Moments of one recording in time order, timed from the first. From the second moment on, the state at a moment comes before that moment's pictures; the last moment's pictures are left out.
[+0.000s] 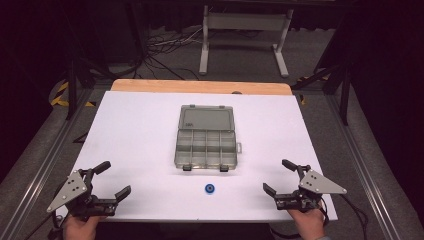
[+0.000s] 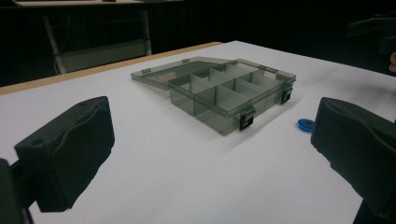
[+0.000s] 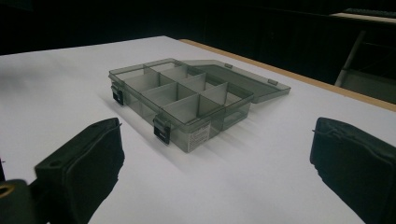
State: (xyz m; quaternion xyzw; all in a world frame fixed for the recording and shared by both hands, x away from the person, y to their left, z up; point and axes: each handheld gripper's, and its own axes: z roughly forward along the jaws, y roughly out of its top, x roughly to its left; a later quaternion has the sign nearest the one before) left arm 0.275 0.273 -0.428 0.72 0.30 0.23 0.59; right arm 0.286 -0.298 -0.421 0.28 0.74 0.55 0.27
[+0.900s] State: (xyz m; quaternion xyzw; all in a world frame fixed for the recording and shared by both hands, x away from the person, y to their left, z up) left arm 0.275 0.275 -0.428 0.72 0.30 0.23 0.58; right arm 0.293 -0.268 -0.406 0.24 0.76 0.55 0.24
